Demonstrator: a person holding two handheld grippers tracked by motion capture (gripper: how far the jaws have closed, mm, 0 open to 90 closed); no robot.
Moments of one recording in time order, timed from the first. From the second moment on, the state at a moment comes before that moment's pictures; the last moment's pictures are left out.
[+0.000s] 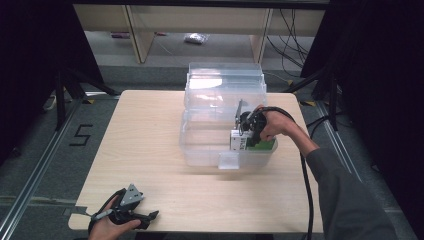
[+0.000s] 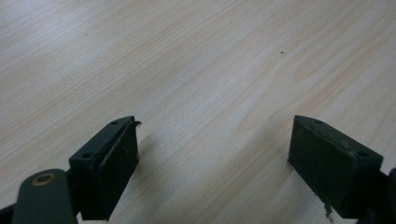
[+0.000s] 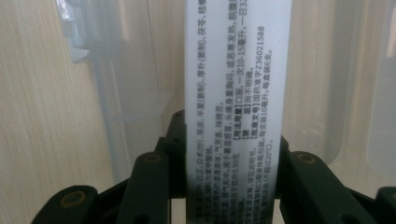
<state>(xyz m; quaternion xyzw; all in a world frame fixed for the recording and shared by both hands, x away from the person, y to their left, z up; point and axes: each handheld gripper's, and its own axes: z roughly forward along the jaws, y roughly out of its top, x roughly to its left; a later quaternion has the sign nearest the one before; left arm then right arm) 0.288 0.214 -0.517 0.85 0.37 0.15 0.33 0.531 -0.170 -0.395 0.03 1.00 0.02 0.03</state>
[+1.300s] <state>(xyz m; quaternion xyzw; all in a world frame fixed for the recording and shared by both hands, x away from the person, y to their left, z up) 0.288 0.215 -0.516 0.85 0.38 0.15 0.33 0.516 -0.188 -0.364 0.09 0.99 0.11 0.07</state>
